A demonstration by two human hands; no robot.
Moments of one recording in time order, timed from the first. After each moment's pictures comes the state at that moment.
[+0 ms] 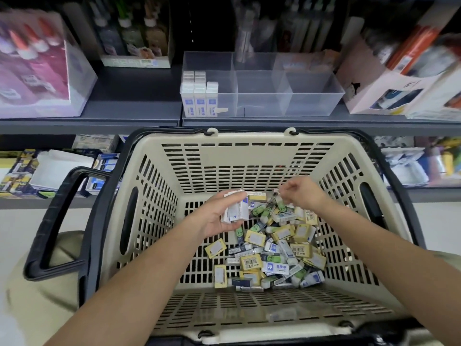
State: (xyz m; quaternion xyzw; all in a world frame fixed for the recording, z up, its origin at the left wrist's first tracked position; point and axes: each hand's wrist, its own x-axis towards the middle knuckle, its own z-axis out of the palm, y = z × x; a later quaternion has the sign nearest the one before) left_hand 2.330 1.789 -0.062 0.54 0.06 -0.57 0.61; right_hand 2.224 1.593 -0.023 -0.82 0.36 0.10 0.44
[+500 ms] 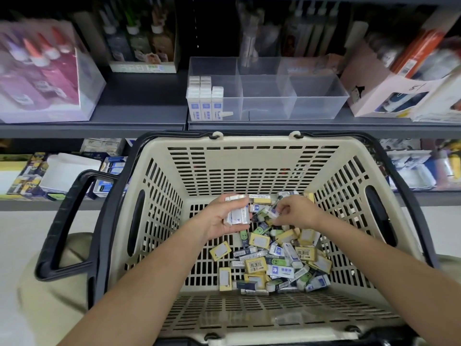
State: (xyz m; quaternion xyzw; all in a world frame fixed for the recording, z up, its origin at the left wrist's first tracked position) left_hand 2.328 1.793 -0.051 0.54 0.07 -0.56 0.63; right_hand 2.216 1.608 -0.043 -0.90 0.24 0.21 0.31
